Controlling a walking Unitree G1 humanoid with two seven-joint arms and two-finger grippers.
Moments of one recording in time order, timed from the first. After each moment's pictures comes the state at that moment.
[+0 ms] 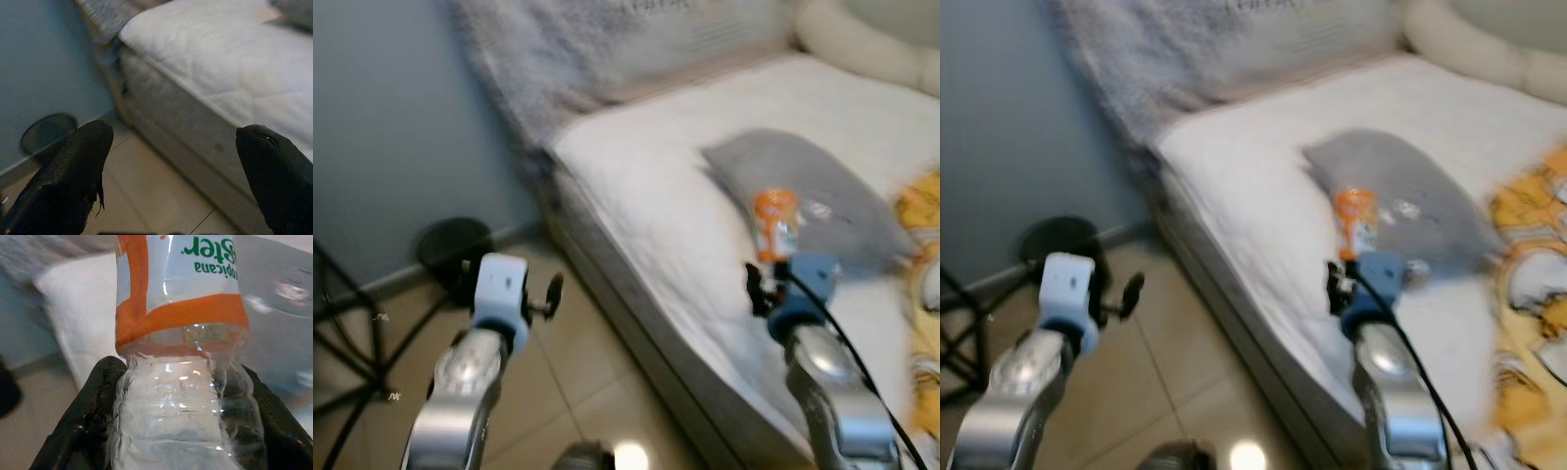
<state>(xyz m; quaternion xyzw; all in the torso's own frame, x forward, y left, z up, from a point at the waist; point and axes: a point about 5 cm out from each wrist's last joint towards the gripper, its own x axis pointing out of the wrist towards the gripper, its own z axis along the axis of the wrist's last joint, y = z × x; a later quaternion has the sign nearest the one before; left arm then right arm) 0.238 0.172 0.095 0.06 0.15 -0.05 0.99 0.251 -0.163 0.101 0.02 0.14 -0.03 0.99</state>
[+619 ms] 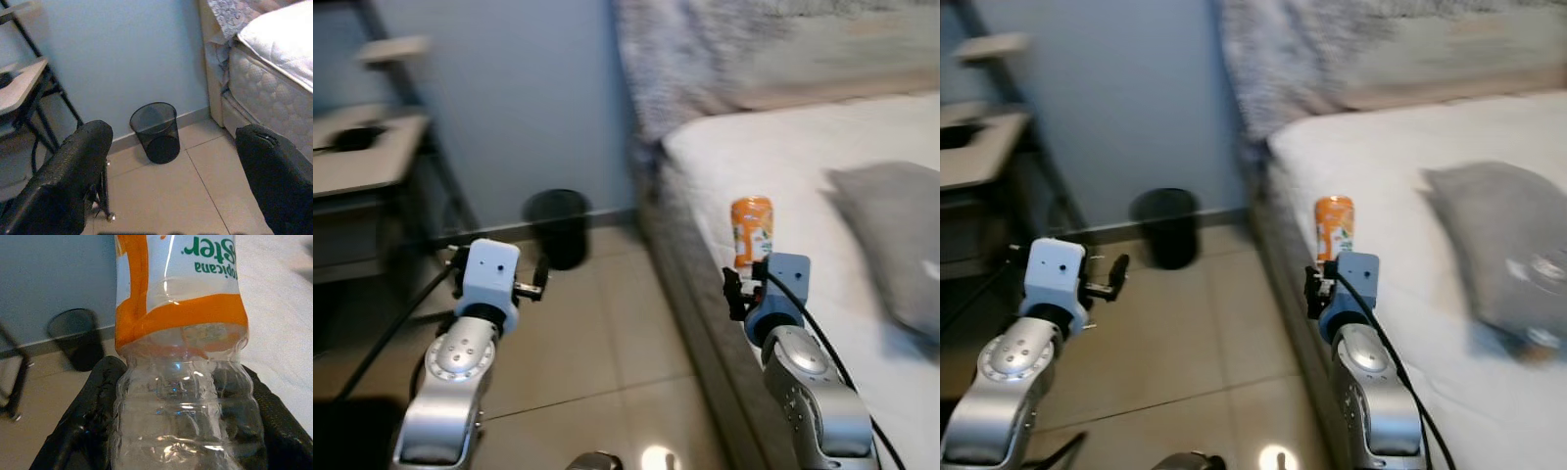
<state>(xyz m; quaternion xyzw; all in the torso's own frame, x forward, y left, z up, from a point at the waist) 0.249 0.176 0.117 0.11 0.09 -0.03 0.99 0.252 -0.150 0.095 0.01 0.18 -0.01 0.98</state>
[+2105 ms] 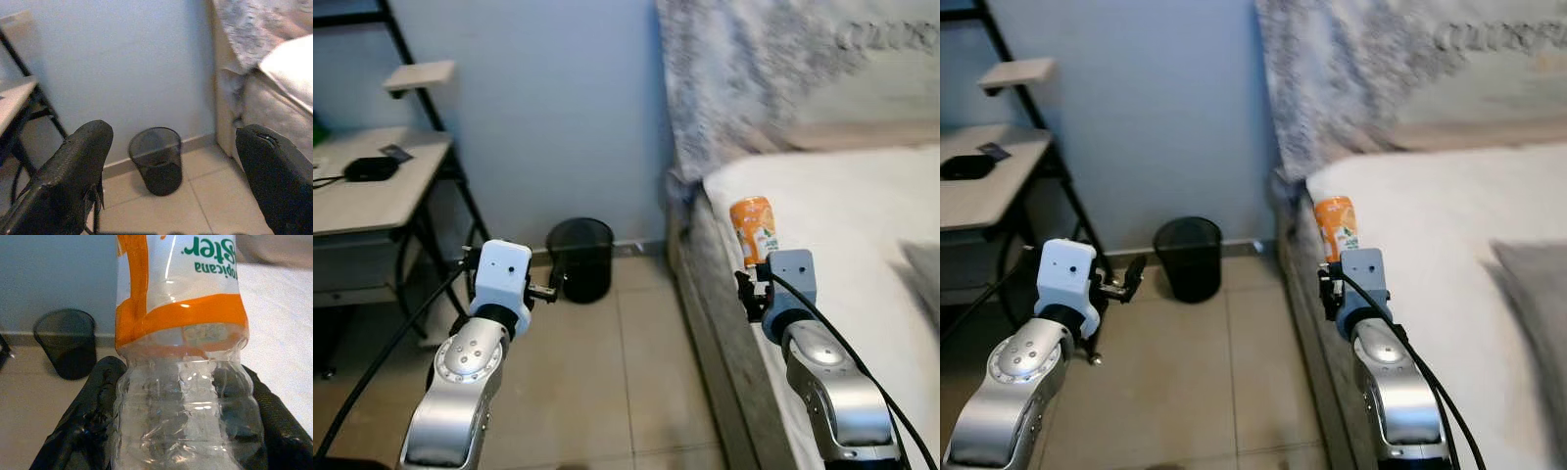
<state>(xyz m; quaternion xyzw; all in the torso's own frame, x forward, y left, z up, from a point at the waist) 0.248 0.168 0.120 0.10 0.08 -0.06 0.99 0.257 -0.166 0.094 -0.06 0.20 0.00 0.98</state>
